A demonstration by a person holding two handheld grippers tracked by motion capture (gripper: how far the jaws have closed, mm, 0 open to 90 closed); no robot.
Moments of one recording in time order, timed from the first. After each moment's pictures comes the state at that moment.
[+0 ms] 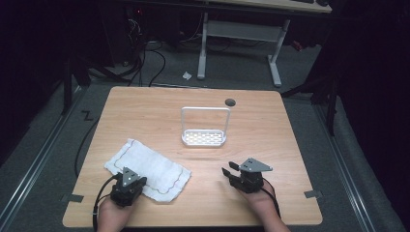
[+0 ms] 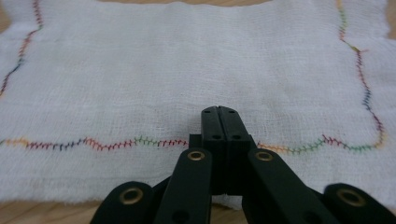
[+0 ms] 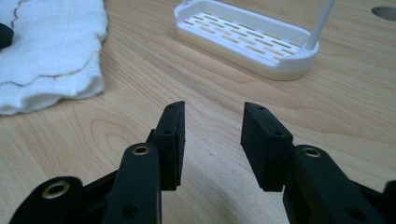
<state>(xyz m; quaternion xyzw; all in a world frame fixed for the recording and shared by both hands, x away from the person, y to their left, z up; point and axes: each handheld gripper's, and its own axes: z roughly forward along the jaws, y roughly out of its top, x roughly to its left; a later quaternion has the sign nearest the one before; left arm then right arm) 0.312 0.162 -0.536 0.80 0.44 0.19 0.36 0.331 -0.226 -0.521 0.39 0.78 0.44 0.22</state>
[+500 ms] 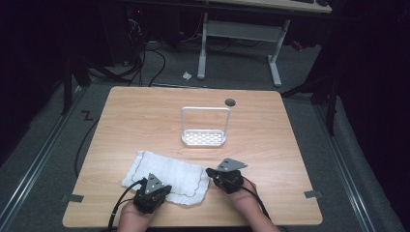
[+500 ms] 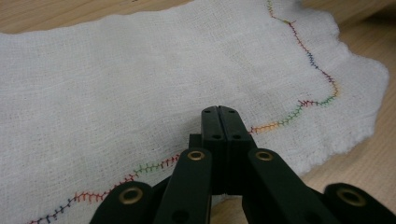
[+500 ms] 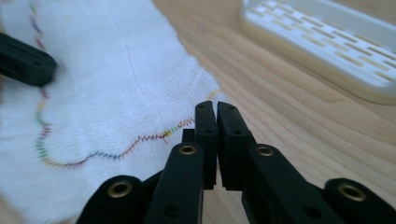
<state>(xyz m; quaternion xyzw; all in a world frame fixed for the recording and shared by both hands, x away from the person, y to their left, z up) 0.297 0.109 -0.537 0.83 0.37 0.14 0.39 0.342 -0.162 -0.528 0.34 0.83 0.39 0.18</state>
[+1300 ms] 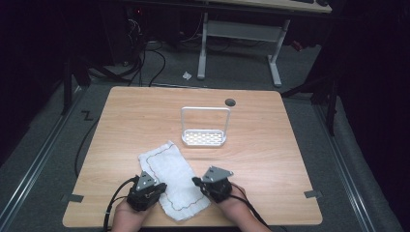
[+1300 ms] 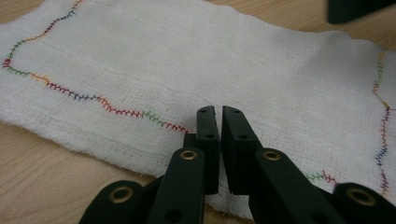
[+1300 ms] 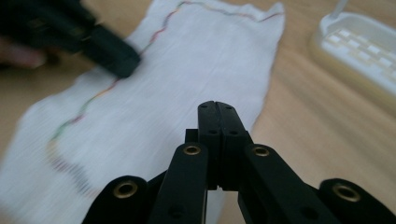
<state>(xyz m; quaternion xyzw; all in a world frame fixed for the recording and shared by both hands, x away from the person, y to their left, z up) 0.305 0.132 -0.539 0.82 0.39 0.13 0.41 0.326 -0.125 -0.514 0.28 0.85 0.41 0.17</state>
